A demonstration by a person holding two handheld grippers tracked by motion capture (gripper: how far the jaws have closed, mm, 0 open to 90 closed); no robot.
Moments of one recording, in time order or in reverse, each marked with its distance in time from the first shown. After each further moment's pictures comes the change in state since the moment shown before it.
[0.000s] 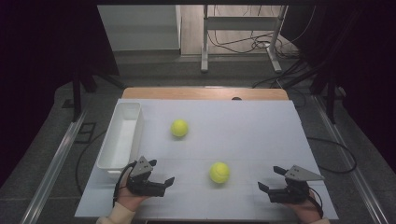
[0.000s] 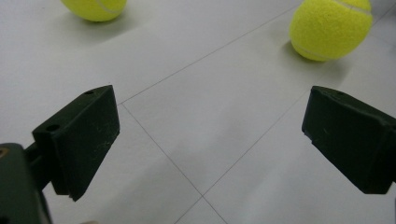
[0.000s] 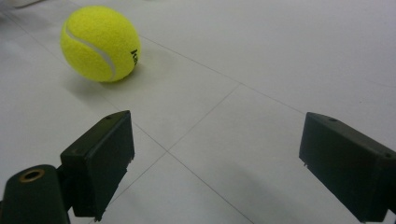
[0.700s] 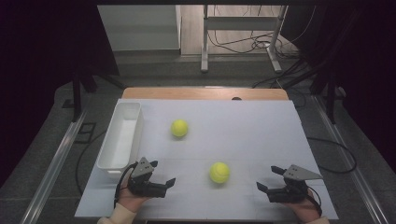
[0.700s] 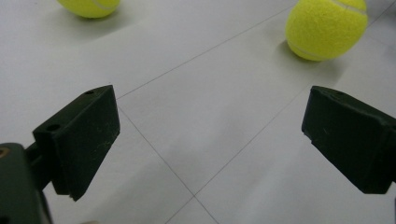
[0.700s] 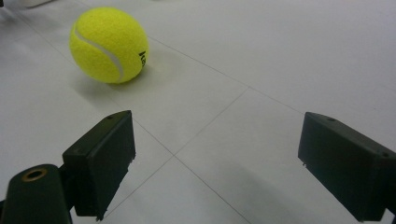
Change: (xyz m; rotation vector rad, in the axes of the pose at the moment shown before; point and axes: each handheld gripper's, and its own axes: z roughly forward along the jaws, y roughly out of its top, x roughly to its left) left arm -0.005 -0.001 0.002 0.006 -0.007 -0.008; right arm 0.000 0.002 0.004 -0.001 0.031 -0.010
